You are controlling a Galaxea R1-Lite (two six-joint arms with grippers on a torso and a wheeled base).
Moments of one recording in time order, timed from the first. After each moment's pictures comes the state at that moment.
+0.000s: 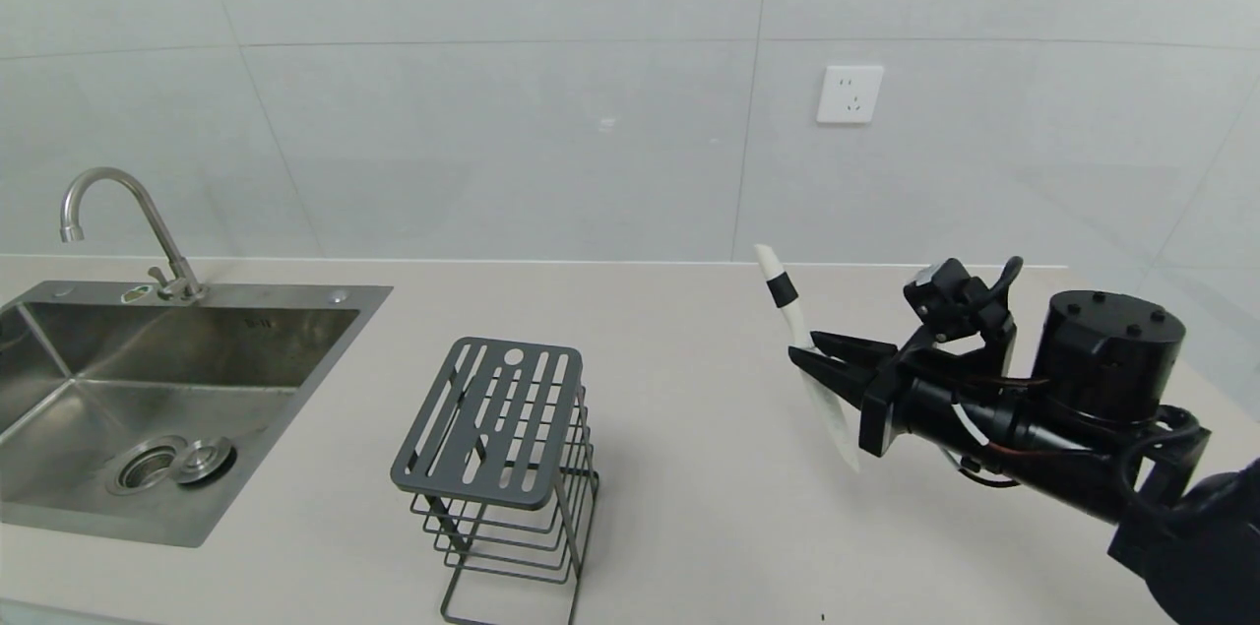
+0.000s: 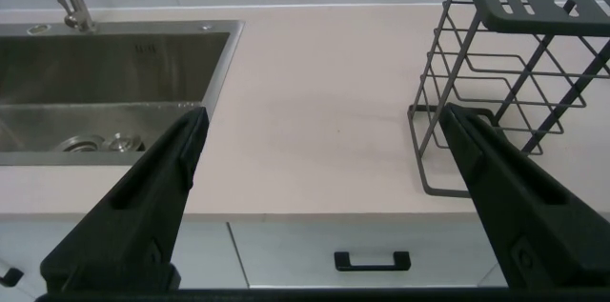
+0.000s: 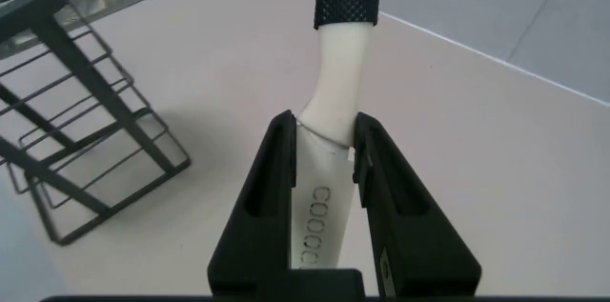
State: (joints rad) left arm 0.00 0.00 0.00 0.00 -0.04 0.02; right arm 0.44 1.85 -0.39 -1.26 0.32 -0.05
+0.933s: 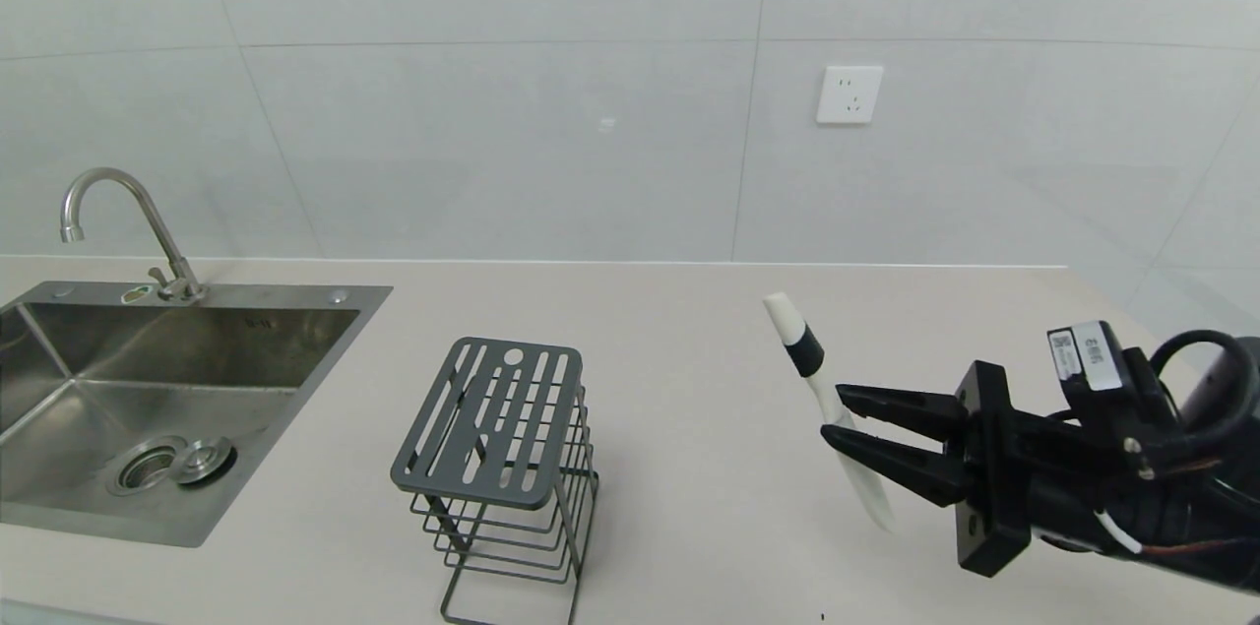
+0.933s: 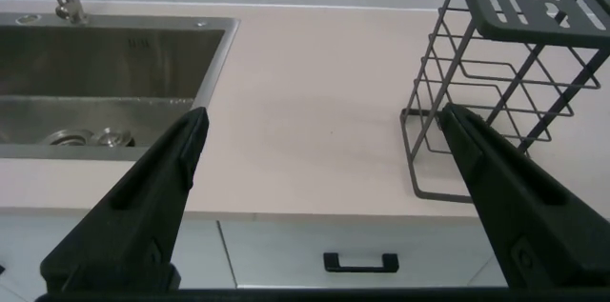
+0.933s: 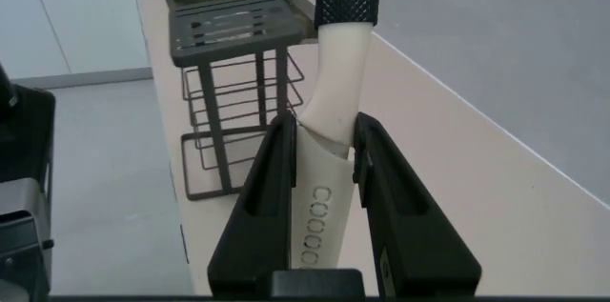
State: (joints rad) left arm 0.00 0.00 0.00 0.00 -0.04 -0.02; right arm 0.45 1.69 -0.17 -1.49 0.71 -0.17
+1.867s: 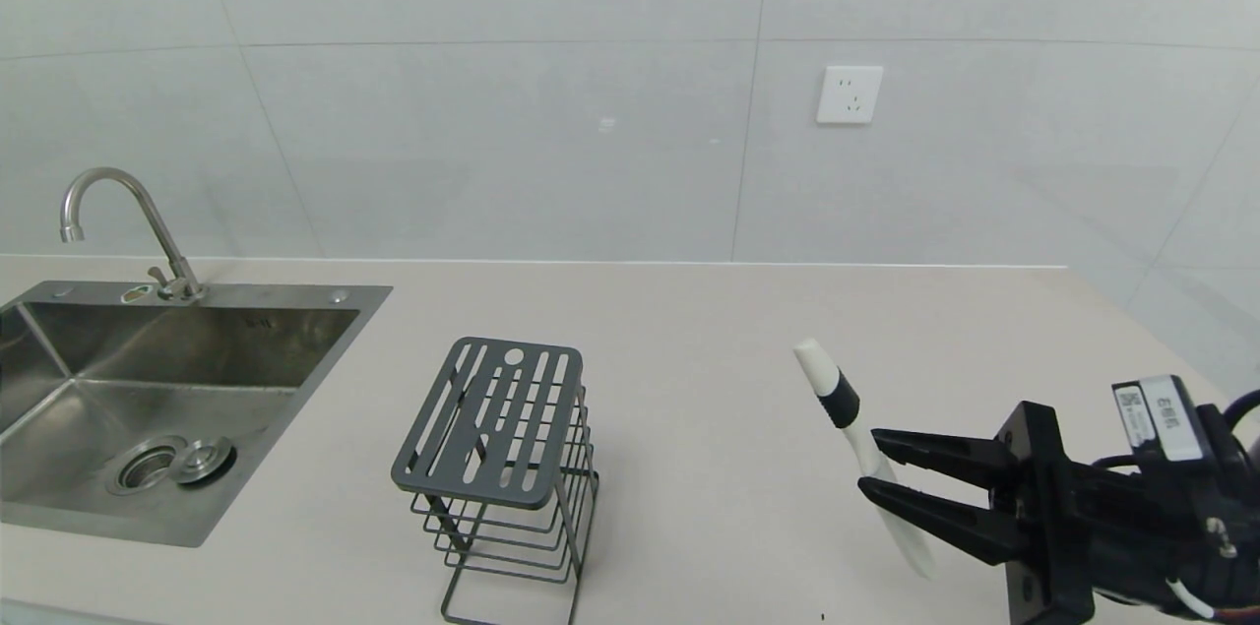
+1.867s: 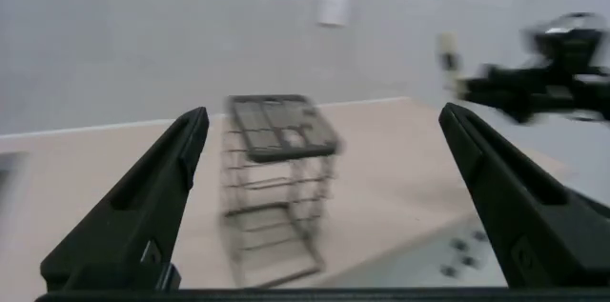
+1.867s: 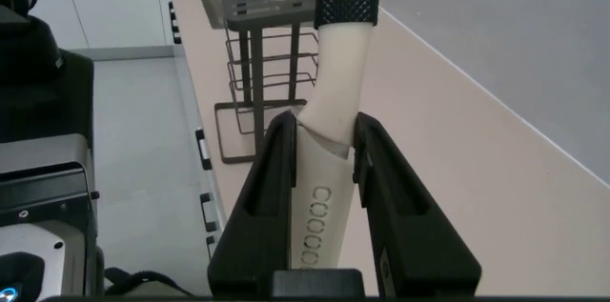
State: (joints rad) left arm 0.00 0.00 -0.12 -0.24 -0.50 -0.27; right arm 0.45 1.61 -0.07 -1.47 0.72 -0.21
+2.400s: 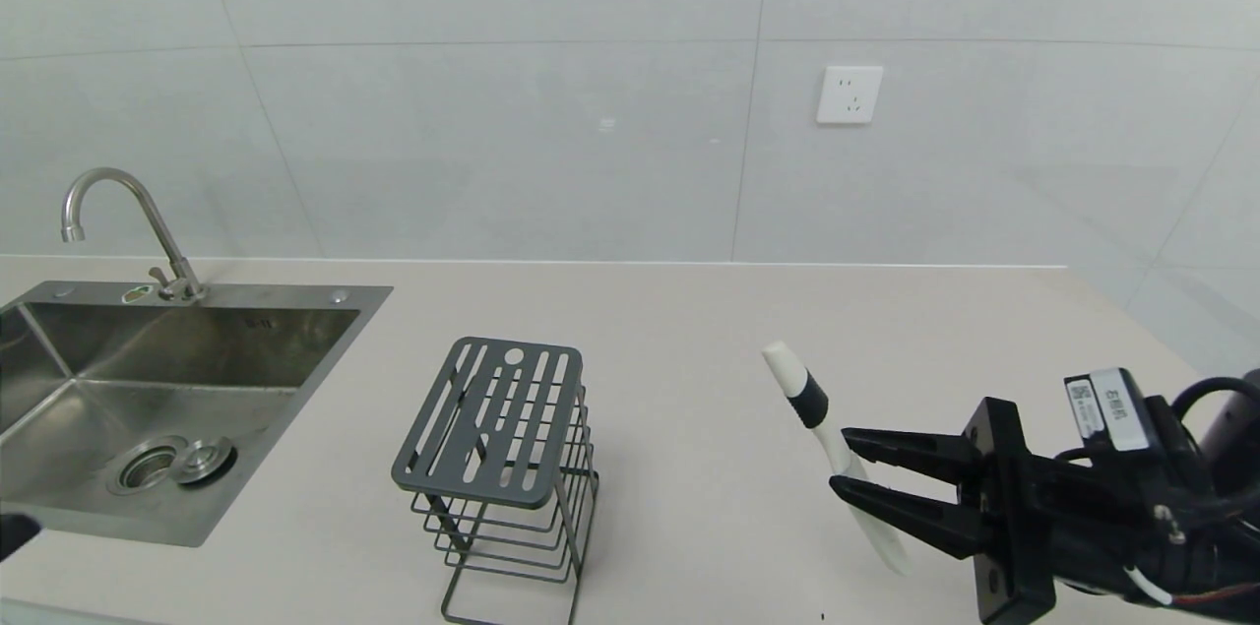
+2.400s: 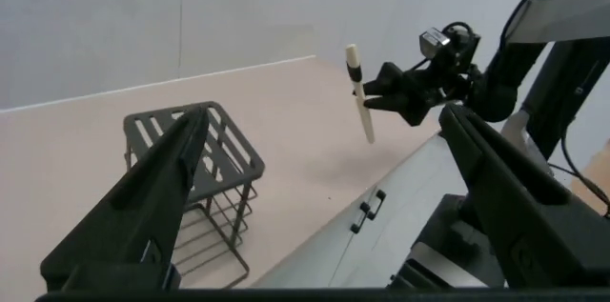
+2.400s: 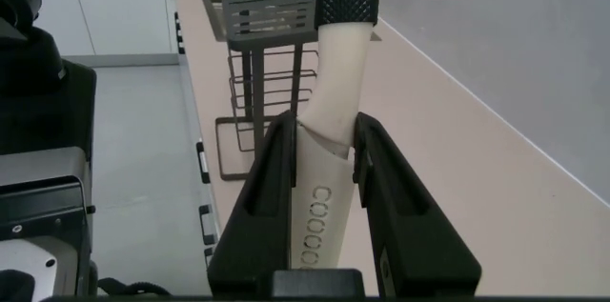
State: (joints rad) left arm -0.02 0.41 -0.29 -0.38 -0.81 -0.41; right arm 0.49 1.67 -0.11 -1.47 0.71 -0.21
